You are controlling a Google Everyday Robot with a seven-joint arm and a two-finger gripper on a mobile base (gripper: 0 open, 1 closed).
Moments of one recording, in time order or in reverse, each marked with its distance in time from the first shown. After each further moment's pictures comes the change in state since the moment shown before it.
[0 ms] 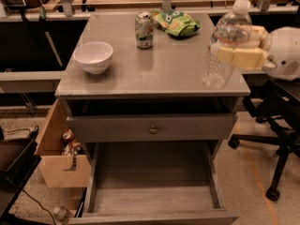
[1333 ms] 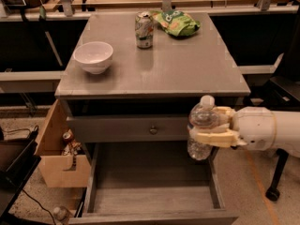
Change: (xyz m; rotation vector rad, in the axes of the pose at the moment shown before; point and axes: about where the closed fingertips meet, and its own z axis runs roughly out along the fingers) arm 0.151 0.113 -0.001 -0.179 0.131 0.120
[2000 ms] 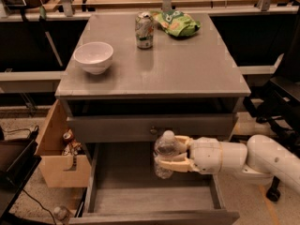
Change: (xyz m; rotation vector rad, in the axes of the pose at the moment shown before) arm 0.100 0.018 0.090 -0.055 -0.091 -0.038
